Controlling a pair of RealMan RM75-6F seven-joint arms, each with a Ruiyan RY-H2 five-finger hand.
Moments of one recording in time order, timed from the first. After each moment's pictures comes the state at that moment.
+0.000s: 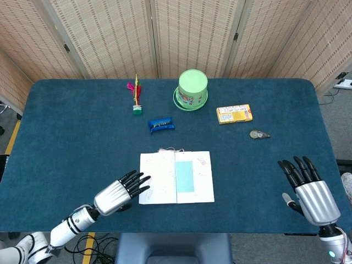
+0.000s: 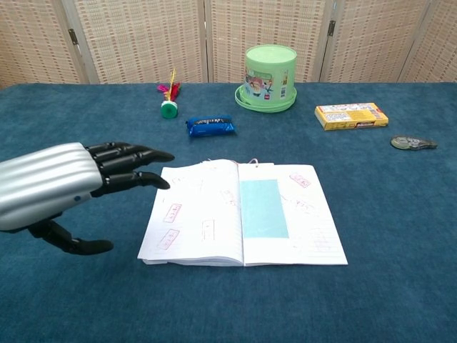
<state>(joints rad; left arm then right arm) -0.56 -1.54 0.07 -1.23 1.97 1.27 0.10 0.15 -1.05 -0.09 -1.70 -1.68 1.61 -0.23</state>
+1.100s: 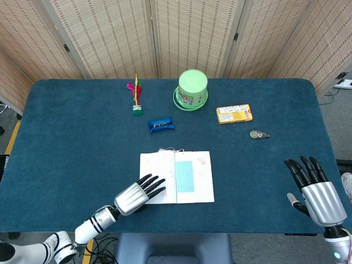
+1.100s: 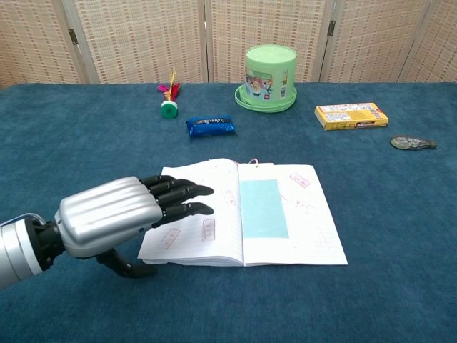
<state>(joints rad) -0.62 -1.72 0.07 -1.15 1.83 1.15 0.21 0.10 -1.04 -0.03 -1.68 -1.69 1.59 -0.18</state>
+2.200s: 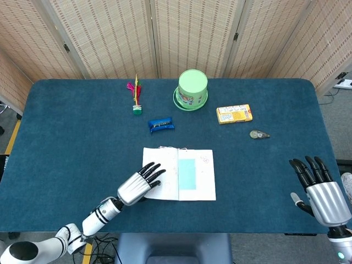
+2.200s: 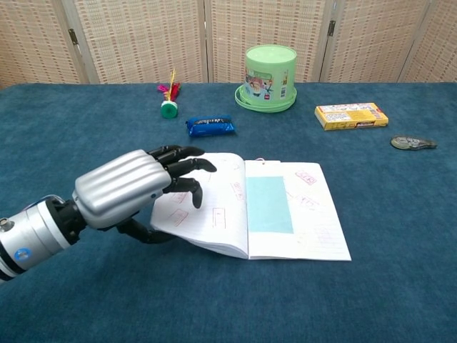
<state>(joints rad) -0.66 -1.90 0.05 -0.83 1.83 1.36 -0.02 0.07 -1.04 -0.01 -1.65 -1.70 1.59 -0.14</state>
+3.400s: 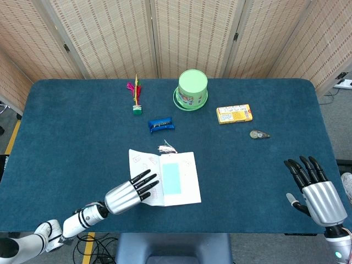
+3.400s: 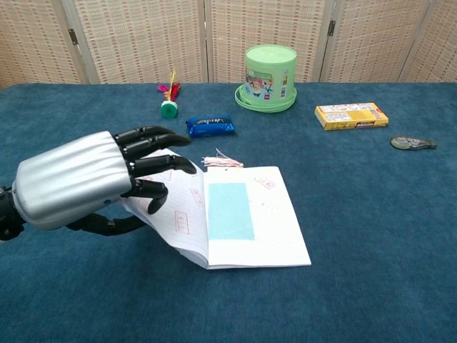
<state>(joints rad) -0.68 -1.72 0.14 -0.92 2.00 1.53 0.17 0.08 -1.06 0.00 -1.63 -1.73 1.59 -0.11</state>
